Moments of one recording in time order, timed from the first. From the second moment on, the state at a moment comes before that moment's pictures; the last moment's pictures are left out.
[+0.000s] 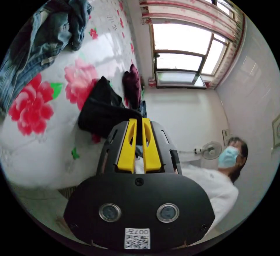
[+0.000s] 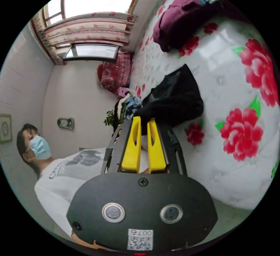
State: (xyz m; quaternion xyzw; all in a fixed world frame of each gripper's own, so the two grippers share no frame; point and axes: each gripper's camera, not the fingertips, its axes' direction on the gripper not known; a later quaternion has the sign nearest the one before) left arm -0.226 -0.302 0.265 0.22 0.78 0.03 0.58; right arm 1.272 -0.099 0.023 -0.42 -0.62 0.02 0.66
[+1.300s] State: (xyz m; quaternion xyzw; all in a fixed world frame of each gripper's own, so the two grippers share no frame) left arm -0.156 -0.428 0.250 0.23 0.69 0.09 0.68; right arm 1.216 -0.060 0.057 -0.39 -0.59 0.06 0.71
